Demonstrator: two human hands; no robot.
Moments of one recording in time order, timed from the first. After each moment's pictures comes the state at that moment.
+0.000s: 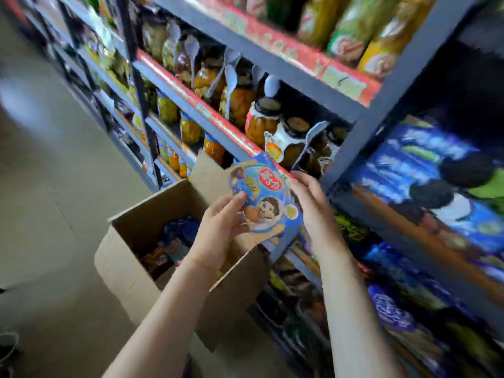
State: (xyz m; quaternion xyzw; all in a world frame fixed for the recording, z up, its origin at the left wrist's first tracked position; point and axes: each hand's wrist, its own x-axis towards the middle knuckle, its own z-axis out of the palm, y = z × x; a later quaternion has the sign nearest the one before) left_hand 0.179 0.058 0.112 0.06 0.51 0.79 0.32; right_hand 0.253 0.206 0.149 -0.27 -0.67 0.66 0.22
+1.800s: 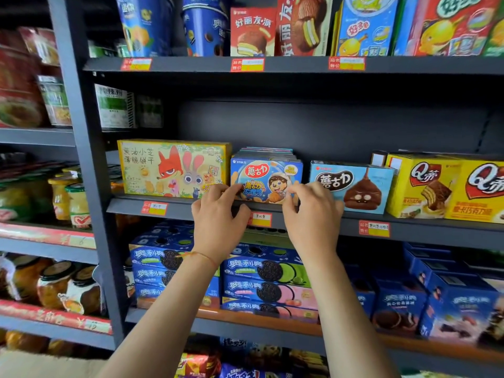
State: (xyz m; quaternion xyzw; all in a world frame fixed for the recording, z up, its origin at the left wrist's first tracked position) left_hand 0.421 0.294 0.373 0.57 0.65 0.48 -0.14; right_hand 0.581 0.342 0.387 -0.46 -0.70 -0.14 0.53
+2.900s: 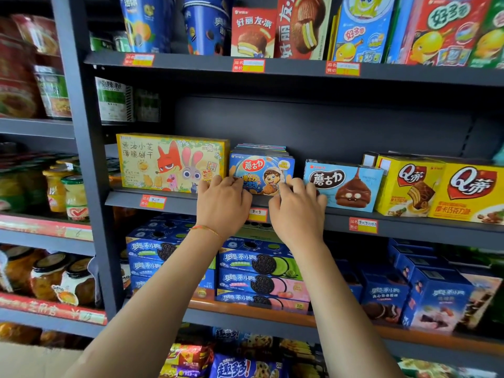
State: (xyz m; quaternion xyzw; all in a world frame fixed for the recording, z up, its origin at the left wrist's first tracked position) left_hand 0.427 0.302 0.398 0.59 0.70 0.29 -0.27; right_hand 0.573 0.333 0.397 -0.52 -0.76 -0.17 0.36
